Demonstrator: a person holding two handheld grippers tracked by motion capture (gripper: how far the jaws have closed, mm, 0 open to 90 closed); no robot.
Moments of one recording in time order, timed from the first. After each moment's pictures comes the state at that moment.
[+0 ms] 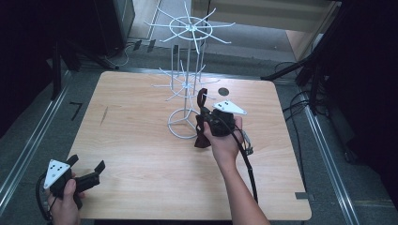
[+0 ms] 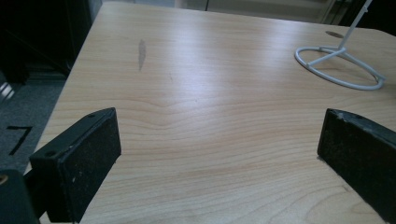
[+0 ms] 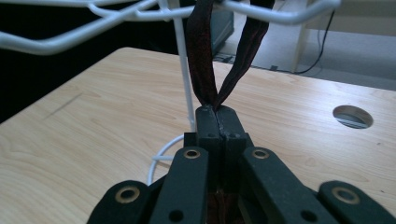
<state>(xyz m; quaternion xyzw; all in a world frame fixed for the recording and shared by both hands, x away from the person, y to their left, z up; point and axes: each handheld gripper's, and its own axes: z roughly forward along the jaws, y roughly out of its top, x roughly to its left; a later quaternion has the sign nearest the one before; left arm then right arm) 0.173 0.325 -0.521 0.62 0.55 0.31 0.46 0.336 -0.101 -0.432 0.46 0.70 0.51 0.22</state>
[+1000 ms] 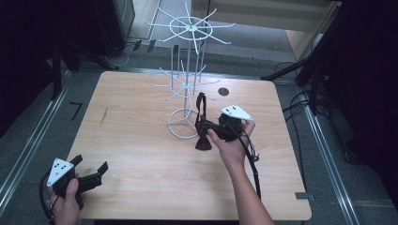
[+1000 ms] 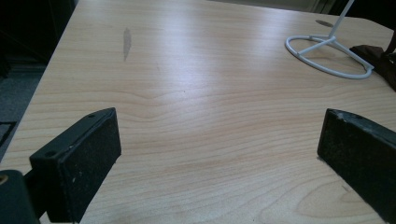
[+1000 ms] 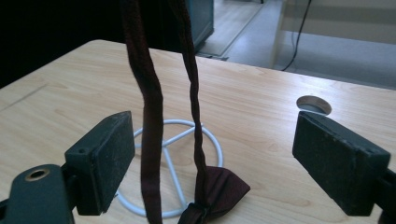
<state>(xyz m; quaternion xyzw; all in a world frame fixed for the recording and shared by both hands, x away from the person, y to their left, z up) 0.177 0.323 -0.523 0.63 0.55 0.29 0.46 0.332 -0.125 -0.446 0.46 0.69 0.49 0.25</state>
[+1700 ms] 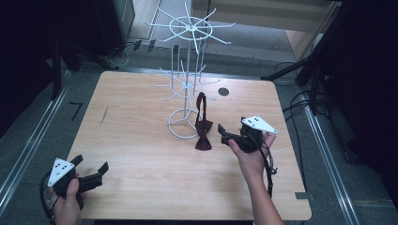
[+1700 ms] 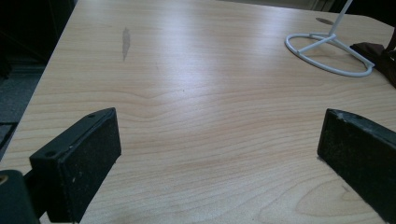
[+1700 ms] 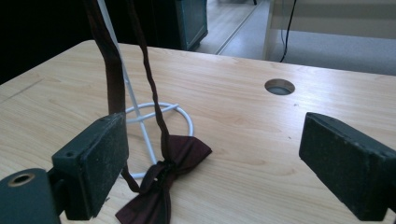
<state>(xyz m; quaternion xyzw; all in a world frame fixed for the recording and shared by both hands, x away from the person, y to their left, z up) 0.177 0.322 -0.523 0.63 0.55 0.29 0.46 0.304 -0.180 -0.454 0.48 0.68 0.50 0.25</state>
